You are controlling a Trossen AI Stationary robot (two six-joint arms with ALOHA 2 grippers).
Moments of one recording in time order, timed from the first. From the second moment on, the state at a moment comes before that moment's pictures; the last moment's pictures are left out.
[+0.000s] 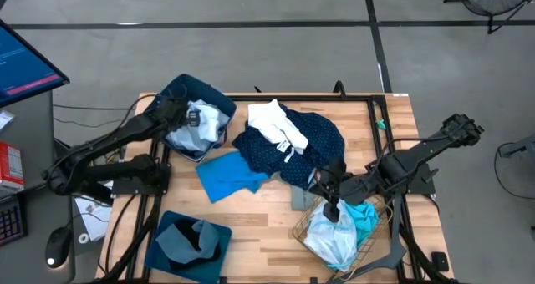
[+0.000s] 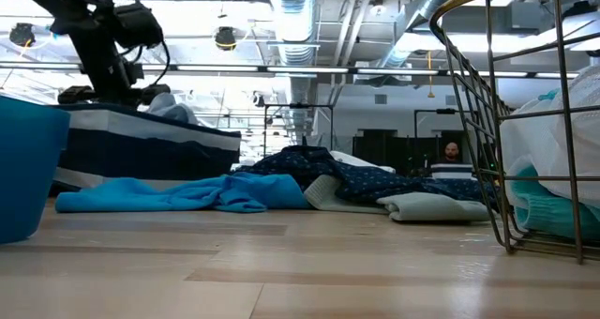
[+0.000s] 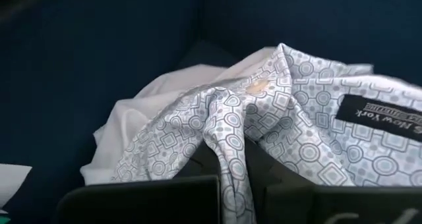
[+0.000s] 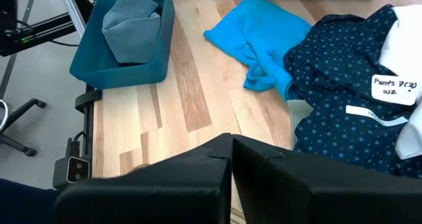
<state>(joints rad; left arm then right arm) 0.77 0.89 0.57 -0.61 -0.53 -0.66 0.52 1.26 1.13 -0.64 0.44 0.67</state>
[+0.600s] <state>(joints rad) 0.81 1.00 0.54 -0.60 -0.39 -0.50 0.51 1.26 1.13 -0.64 0.44 0.64</state>
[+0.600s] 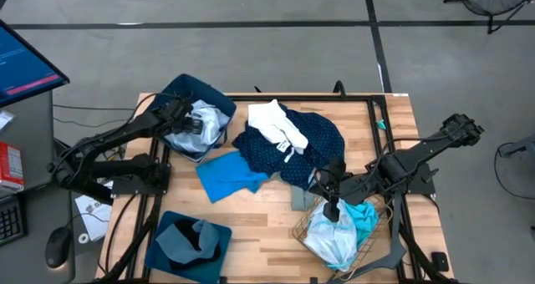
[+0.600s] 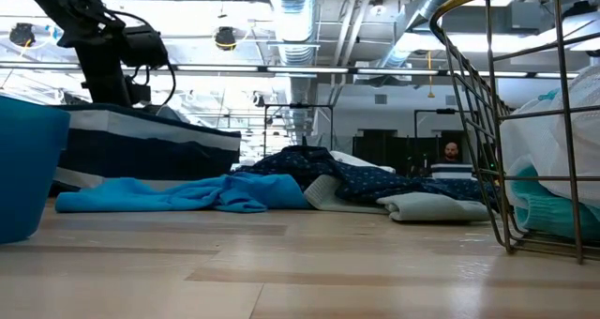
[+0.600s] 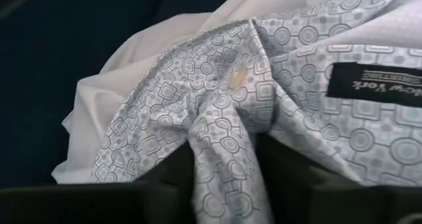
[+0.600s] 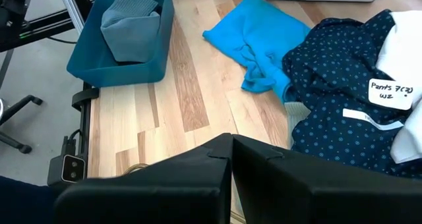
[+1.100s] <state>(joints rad) 0.81 0.96 0.72 -0.63 -0.36 -0.47 0.51 1.26 1.13 -0.64 0.44 0.65</state>
